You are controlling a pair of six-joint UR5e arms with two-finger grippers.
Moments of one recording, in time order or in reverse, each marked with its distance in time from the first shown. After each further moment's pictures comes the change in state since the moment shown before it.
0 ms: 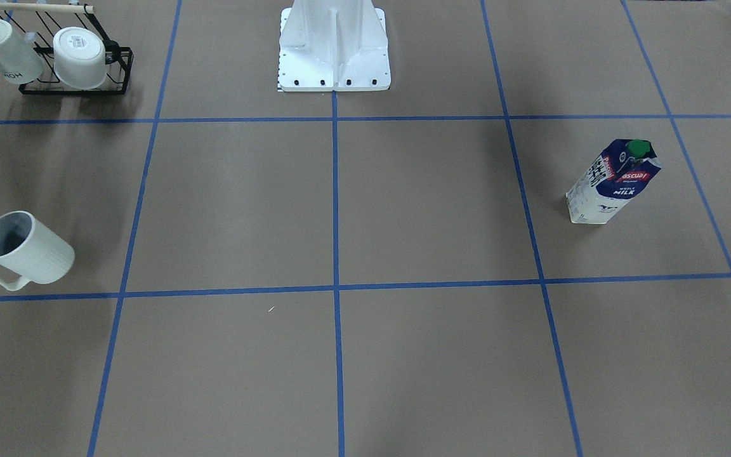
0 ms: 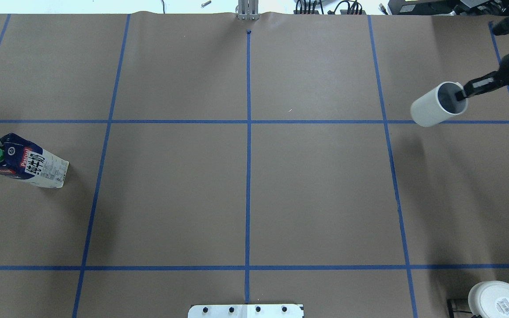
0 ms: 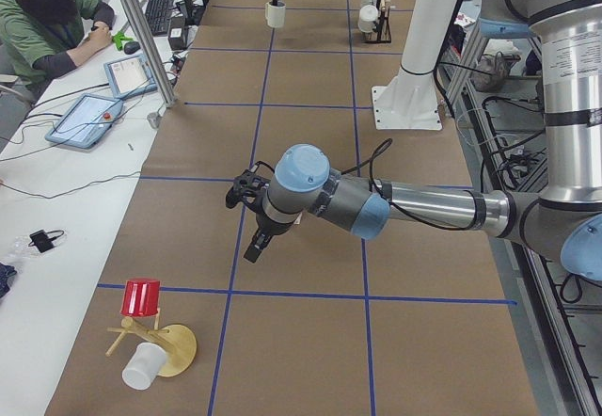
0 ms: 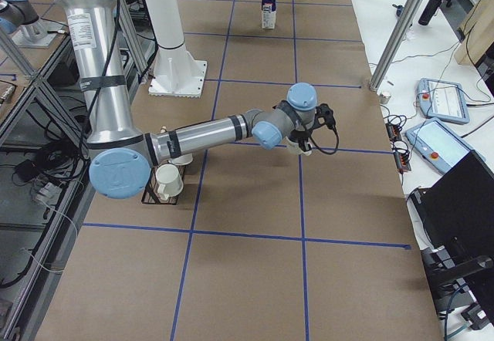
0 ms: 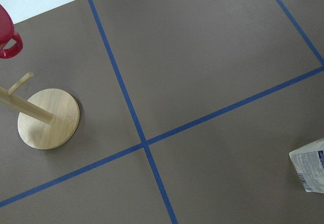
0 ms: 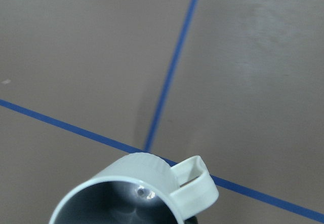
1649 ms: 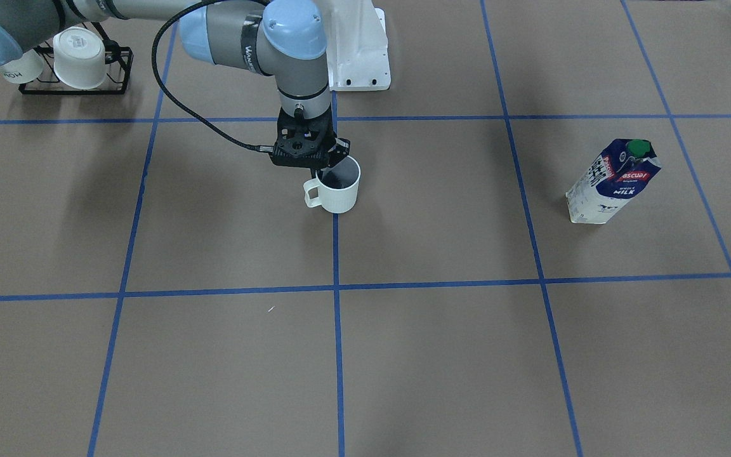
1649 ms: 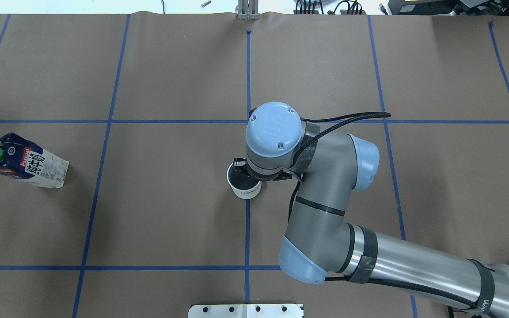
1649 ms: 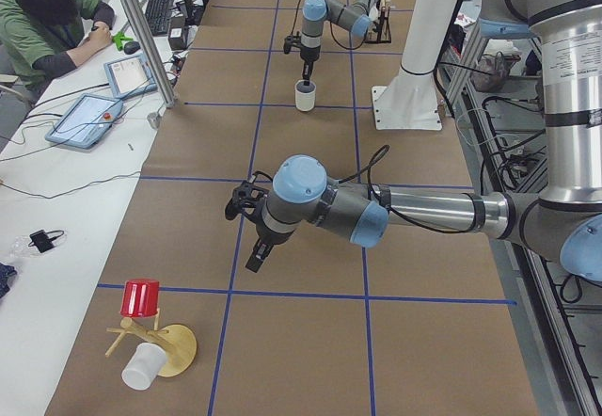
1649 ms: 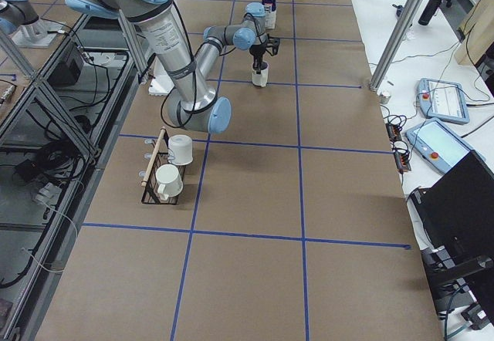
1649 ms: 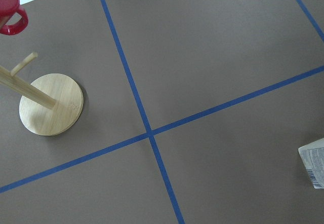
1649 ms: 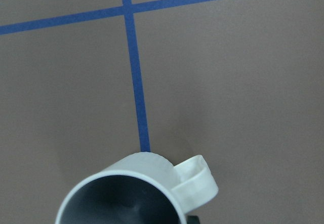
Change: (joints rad) left arm 0.000 -0.001 0.035 -0.001 0.000 -0.011; right arm -0.686 0.542 -0.002 -0.531 -0.538 0.838
